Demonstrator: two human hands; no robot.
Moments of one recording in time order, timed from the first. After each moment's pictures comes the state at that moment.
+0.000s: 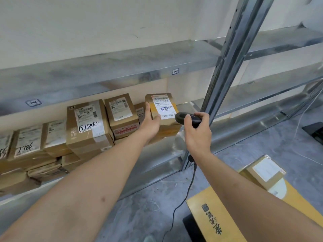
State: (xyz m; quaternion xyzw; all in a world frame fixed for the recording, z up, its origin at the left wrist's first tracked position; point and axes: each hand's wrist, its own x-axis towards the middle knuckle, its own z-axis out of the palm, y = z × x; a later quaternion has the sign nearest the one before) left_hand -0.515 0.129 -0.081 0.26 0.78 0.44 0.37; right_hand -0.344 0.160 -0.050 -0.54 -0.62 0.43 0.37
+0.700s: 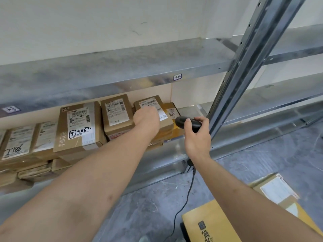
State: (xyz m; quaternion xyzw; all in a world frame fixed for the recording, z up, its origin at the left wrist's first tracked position) left_hand -0.532 0.201 -0.044 0.34 0.93 -0.04 0.11; right_hand -0.368 0.226 -0.073 -0.52 -0.63 0.47 0.33
